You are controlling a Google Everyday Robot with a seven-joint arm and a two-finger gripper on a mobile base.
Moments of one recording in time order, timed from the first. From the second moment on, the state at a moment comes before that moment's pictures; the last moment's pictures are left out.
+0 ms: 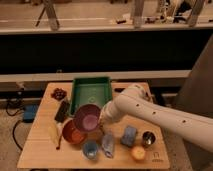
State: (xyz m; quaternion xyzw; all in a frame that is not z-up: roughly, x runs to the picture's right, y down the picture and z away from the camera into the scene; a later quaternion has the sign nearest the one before) arm -0.019 0.158 0.708 -0.07 -0.33 -0.54 0.77
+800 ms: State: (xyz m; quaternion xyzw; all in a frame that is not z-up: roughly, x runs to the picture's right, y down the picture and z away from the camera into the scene) arm -0.062 0.186 0.725 -0.07 -0.37 -0.57 0.73
